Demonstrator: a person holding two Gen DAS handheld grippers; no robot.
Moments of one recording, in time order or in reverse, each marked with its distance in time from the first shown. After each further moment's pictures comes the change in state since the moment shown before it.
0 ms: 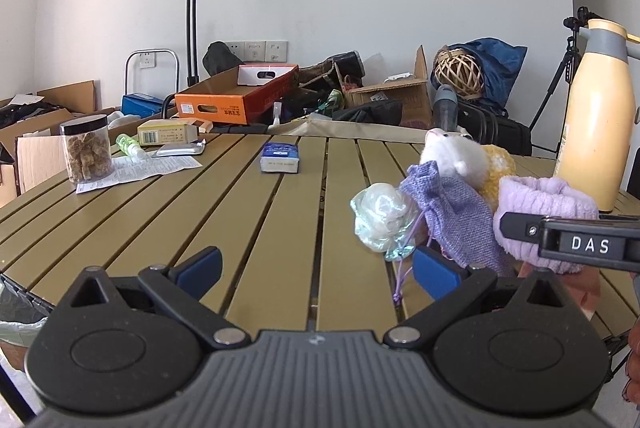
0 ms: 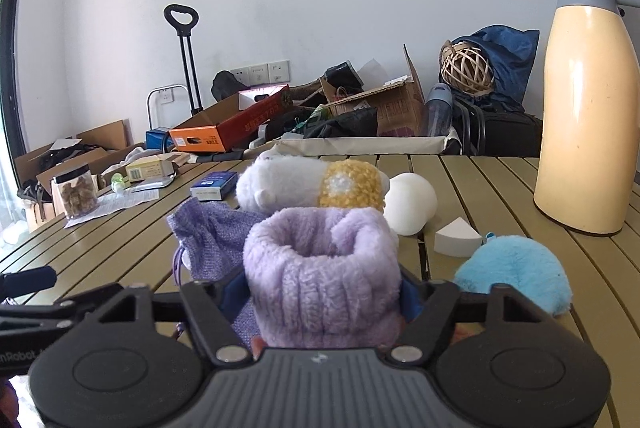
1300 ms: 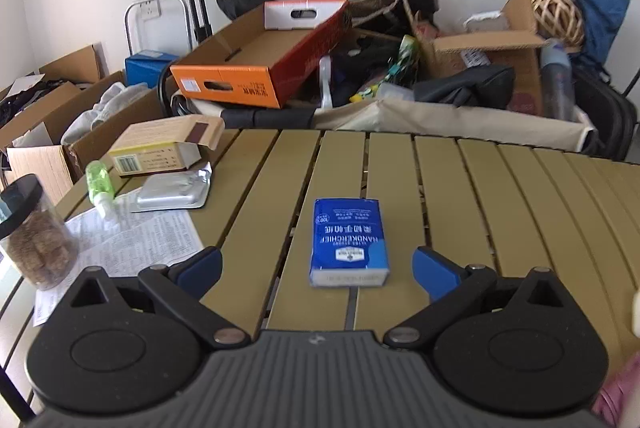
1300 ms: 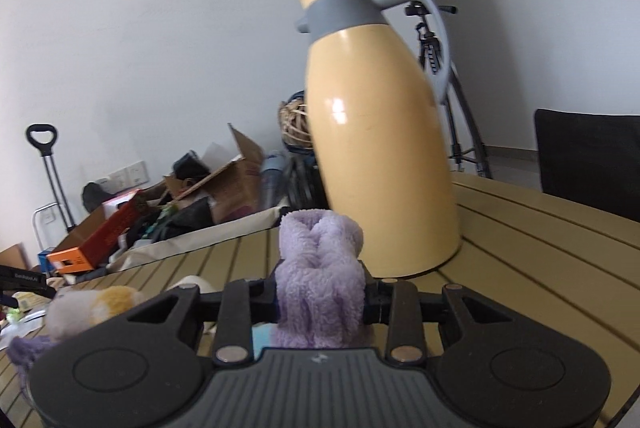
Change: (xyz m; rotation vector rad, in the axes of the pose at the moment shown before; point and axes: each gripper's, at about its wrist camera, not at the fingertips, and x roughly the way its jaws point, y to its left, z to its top) left arm 0.256 0.042 0.144 0.030 0.296 0.158; right arm -0.024 -0.156 0.008 0.274 -0.212 -0.326
